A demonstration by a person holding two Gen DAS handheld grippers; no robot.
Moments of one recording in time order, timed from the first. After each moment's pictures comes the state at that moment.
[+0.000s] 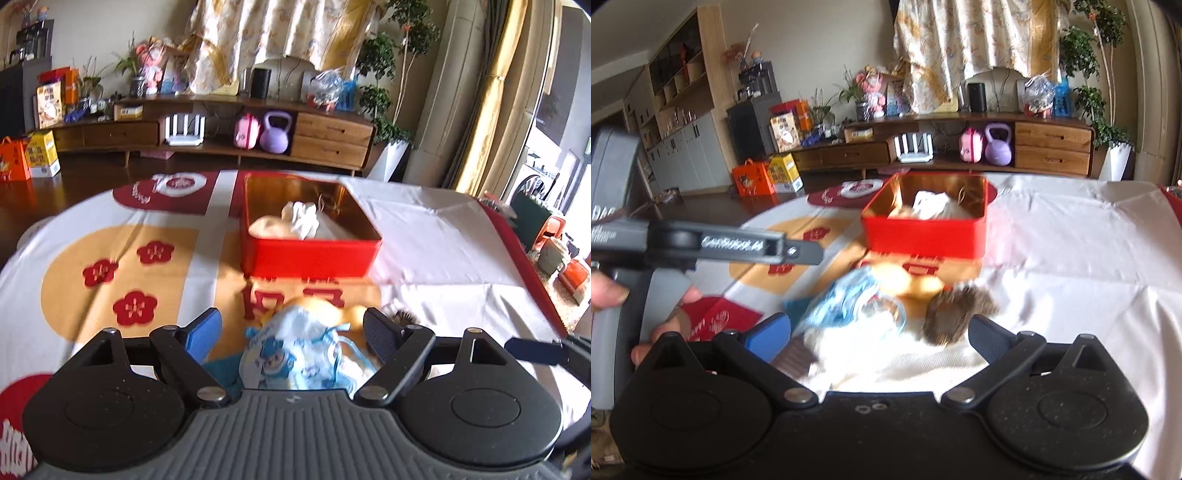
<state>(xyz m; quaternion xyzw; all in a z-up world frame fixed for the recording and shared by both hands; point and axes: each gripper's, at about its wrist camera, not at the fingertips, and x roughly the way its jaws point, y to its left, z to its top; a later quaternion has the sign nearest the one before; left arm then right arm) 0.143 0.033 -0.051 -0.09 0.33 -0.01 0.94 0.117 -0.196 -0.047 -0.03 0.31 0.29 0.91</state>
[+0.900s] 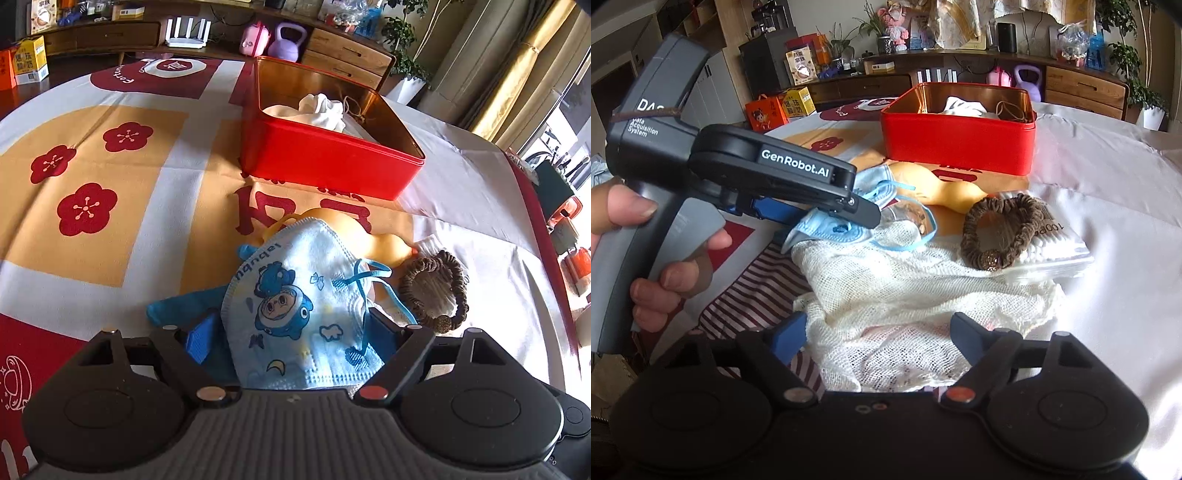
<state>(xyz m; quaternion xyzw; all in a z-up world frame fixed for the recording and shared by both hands) 0.197 0.047 -0.129 -0.15 0.45 -0.03 0.88 0.137 -0.168 -0.118 -0.07 0.39 0.32 0.86</state>
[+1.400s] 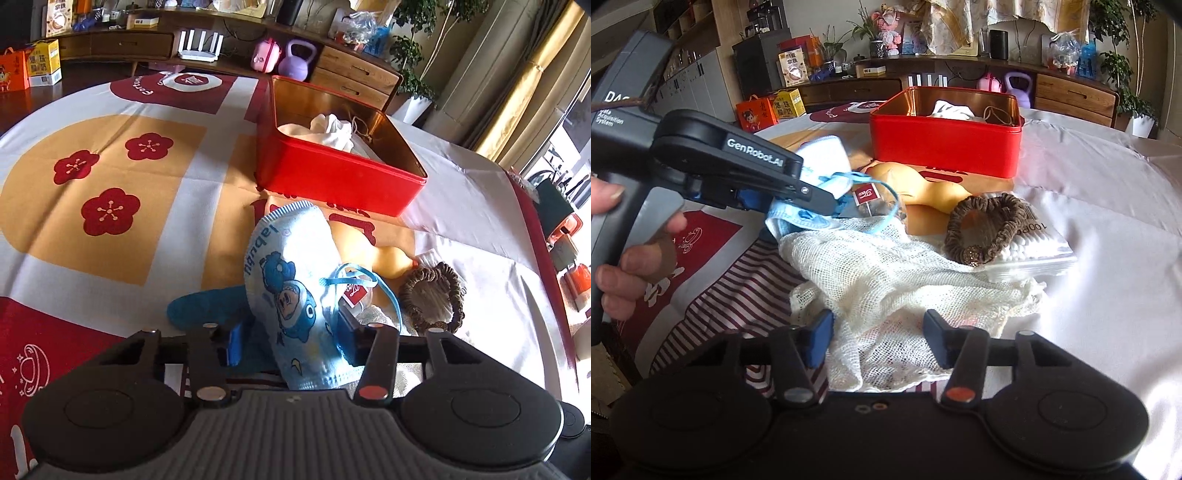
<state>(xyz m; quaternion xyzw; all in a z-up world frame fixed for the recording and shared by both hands) 0.179 0.056 -0.118 -0.17 0.42 -0.01 0.89 0.132 -0.175 -0.117 -0.08 0.38 0.30 0.87</state>
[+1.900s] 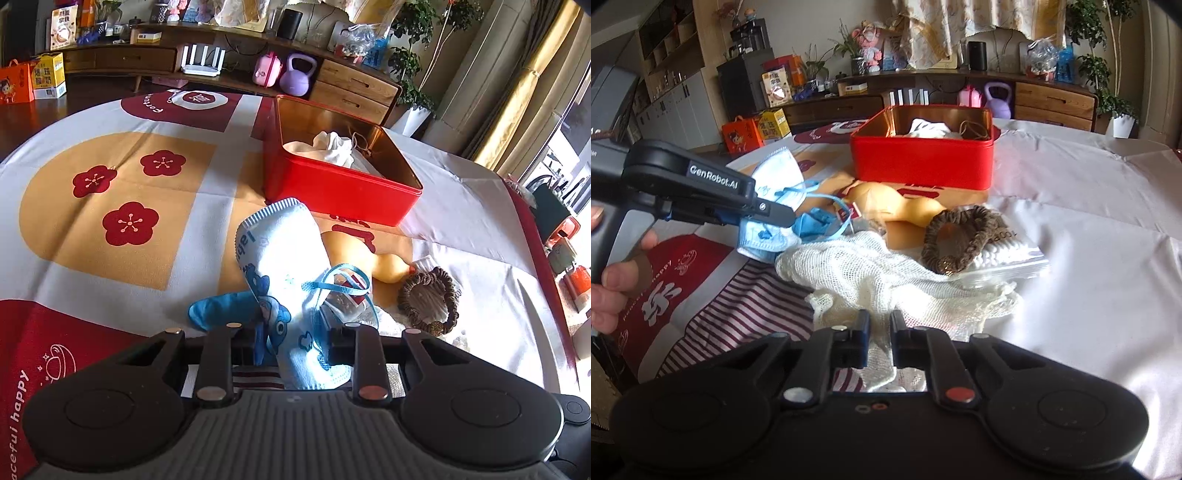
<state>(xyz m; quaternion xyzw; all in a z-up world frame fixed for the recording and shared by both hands) 0.162 0.062 -0.103 -0.16 0.41 -0.01 0.90 0.124 -0.190 -0.104 -0.05 0.36 0.27 0.89</state>
